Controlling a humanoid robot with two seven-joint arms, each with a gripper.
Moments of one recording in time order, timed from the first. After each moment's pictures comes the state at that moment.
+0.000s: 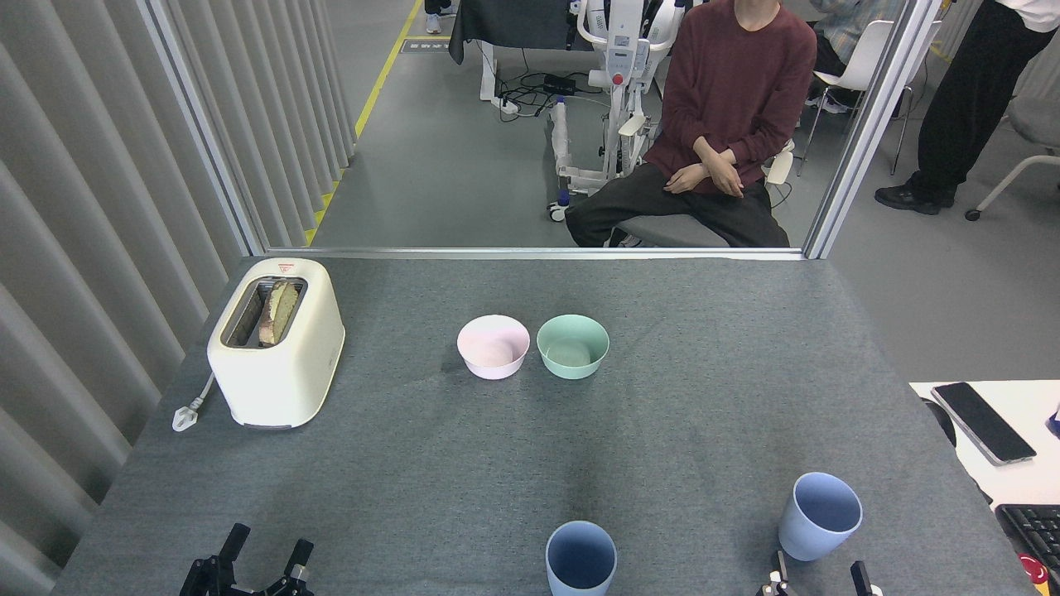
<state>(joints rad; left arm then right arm) 0.06 0.27 -0.04 -1.05 -1.26 -0.53 0.80 0.19 -0.02 -0.17 -1.30 1.45 -0.09 -0.40</state>
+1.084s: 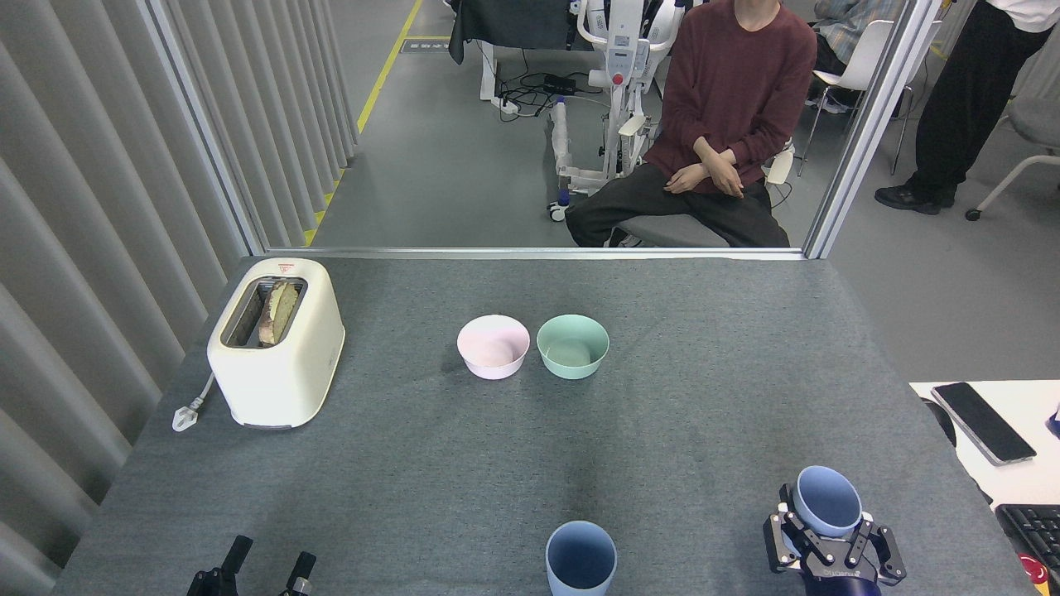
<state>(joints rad) 0.10 0.26 -0.04 -1.07 -1.26 -0.53 0.80 -0.04 -0.08 -0.17 -1.10 1.44 -0.13 -0.42</state>
